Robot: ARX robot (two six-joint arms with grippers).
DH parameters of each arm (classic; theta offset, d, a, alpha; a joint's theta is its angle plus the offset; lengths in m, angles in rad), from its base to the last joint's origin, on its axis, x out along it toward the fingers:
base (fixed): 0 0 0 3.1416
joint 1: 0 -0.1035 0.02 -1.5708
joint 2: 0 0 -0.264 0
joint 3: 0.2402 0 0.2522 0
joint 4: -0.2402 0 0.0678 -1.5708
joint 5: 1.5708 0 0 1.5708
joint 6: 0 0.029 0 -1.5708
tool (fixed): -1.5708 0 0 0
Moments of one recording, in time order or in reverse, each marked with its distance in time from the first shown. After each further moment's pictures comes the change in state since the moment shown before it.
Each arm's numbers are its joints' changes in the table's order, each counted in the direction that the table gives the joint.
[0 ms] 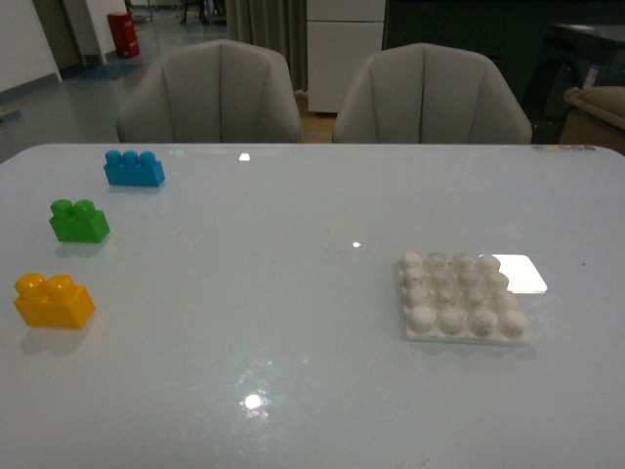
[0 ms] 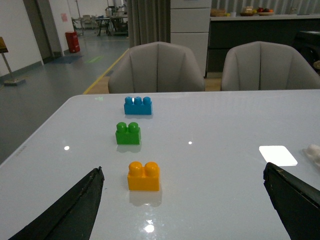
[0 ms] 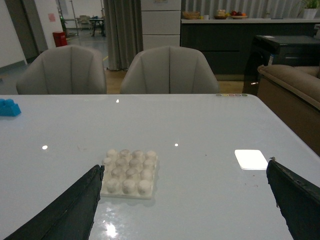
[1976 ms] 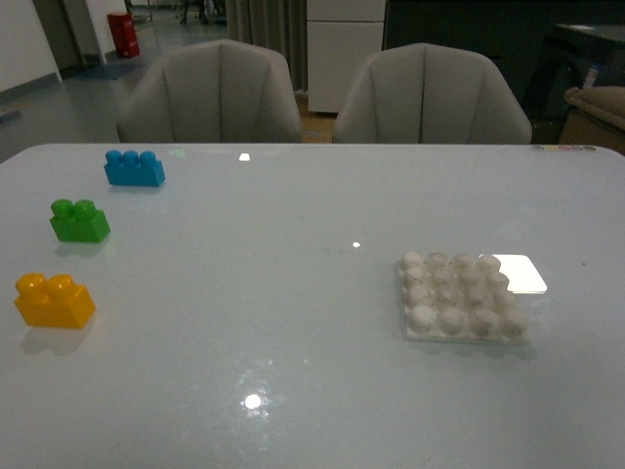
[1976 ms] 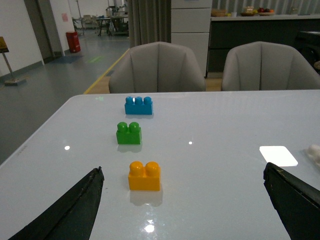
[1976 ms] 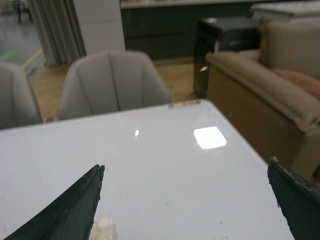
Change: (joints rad) left arm 0.000 0.000 0.000 0.000 0.000 0.000; right arm 0.052 -1.051 0.523 0.477 -0.214 0.044
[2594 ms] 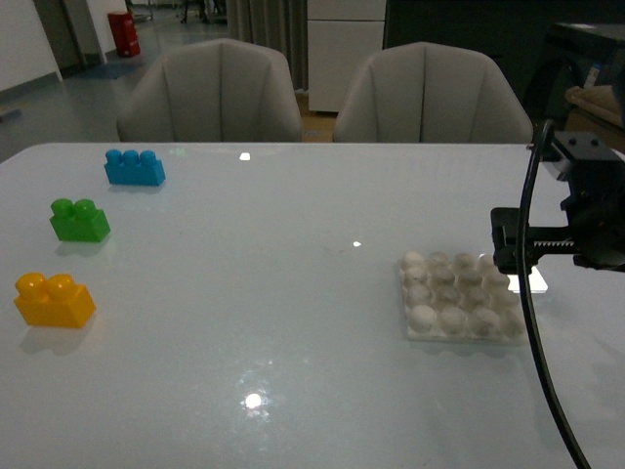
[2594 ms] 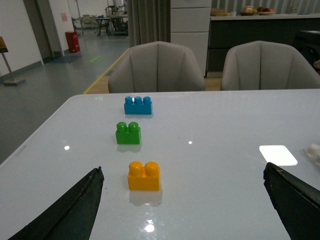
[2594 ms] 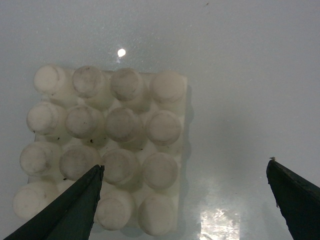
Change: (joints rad) left arm 0.000 0.000 0.000 0.000 0.000 0.000; right arm -0.106 -0.974 0.620 -0.482 0.222 0.024
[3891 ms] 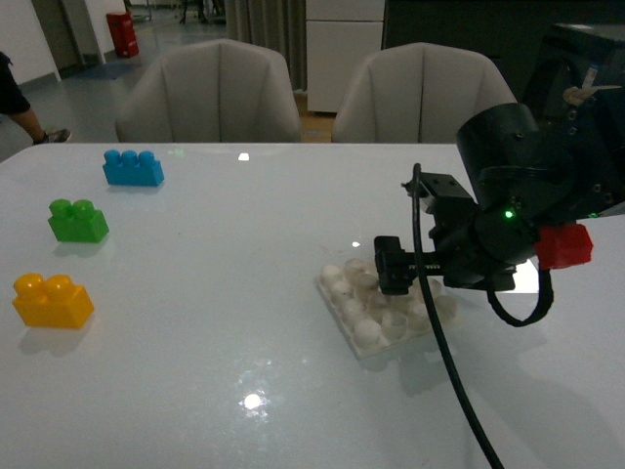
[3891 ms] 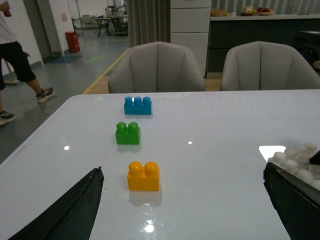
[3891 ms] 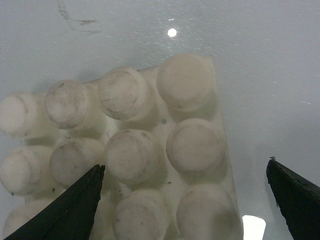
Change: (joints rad) left arm 0.000 0.000 0.000 0.000 0.000 0.000; right arm -0.172 -0.309 0.295 -0.057 0.160 0.048
